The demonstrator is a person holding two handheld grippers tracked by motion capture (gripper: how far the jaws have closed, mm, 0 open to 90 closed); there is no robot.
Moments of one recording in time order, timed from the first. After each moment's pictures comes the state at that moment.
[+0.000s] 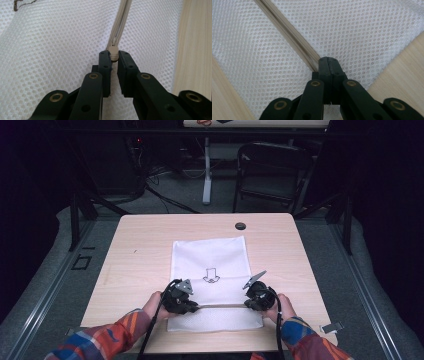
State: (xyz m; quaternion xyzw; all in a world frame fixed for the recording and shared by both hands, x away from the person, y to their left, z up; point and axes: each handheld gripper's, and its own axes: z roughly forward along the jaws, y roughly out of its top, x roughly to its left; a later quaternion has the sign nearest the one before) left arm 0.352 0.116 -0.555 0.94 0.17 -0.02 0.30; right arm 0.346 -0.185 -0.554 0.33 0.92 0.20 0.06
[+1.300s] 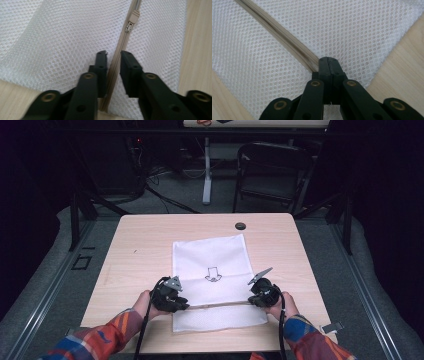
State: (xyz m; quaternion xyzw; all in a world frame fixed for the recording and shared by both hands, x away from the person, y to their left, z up) left arm 0.357 0.142 -0.549 0.93 0.20 -0.01 0.29; right arm 0.354 -0.199 -0.556 0.37 0.90 0.22 0.06
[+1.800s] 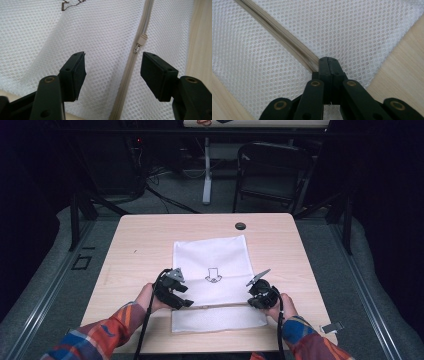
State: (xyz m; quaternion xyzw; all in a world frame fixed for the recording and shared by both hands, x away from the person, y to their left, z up) left arm 0.375 0.136 -0.536 0.93 0.21 -0.01 0.32; right arm 0.349 -0.193 -0.554 0.38 0.90 0.20 0.07
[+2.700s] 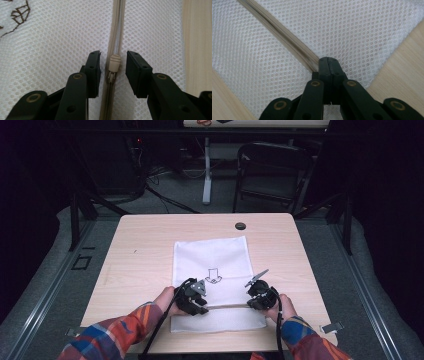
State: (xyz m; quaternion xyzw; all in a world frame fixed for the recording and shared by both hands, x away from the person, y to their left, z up) left arm 0.363 0.078 -0.558 0.96 0.09 -0.01 0.26; right arm 0.346 -0.189 -0.553 0.38 0.90 0.19 0.06
